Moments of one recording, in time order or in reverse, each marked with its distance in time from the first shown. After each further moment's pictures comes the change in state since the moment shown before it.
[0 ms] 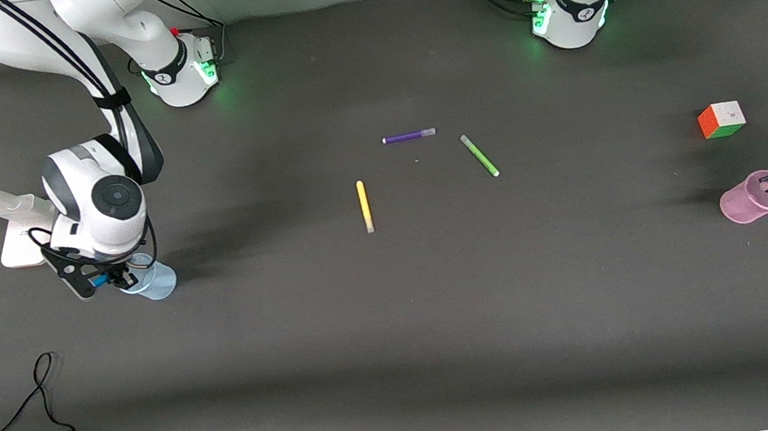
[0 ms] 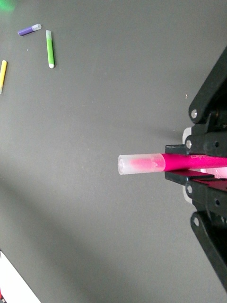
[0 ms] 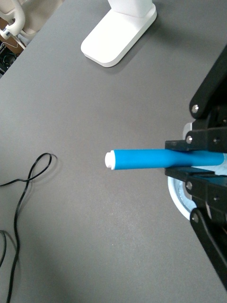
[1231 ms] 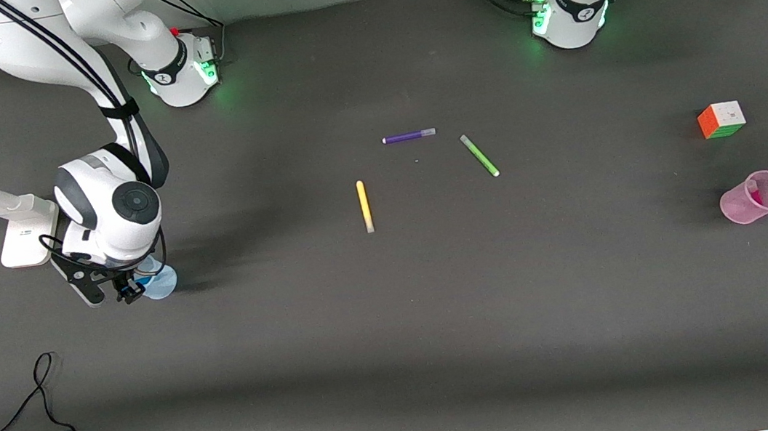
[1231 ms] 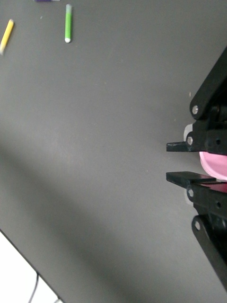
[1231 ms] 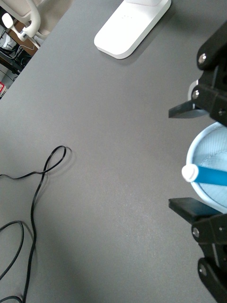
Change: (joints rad) left arm -0.079 -0.117 -0.038 0.150 0.184 -0.020 -0.491; right arm 0.002 0.052 0.000 0.036 -0.082 0.024 0.075
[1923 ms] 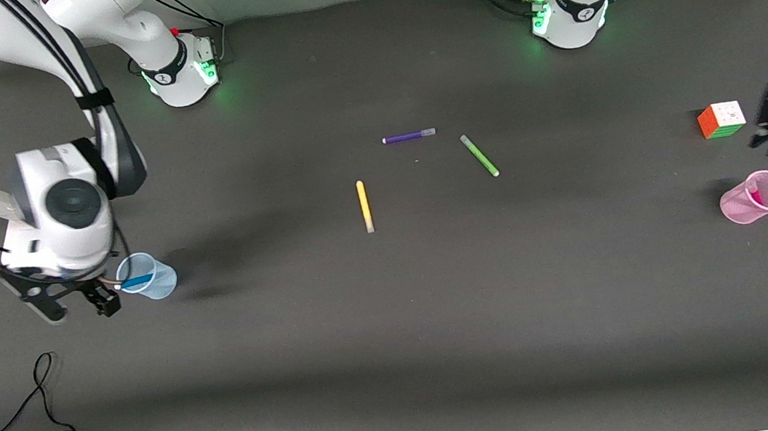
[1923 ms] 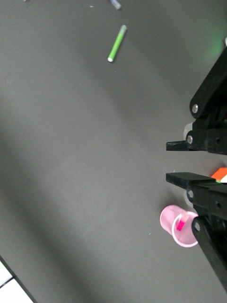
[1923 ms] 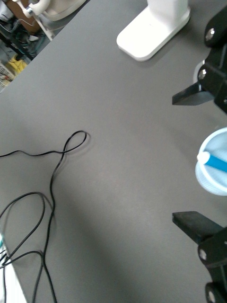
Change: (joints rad) left arm -0.505 -0.330 -0.004 -0.020 0.422 -0.130 -1.072; right arm -0.005 -0.106 -0.030 0.177 0.283 -0.166 -0.479
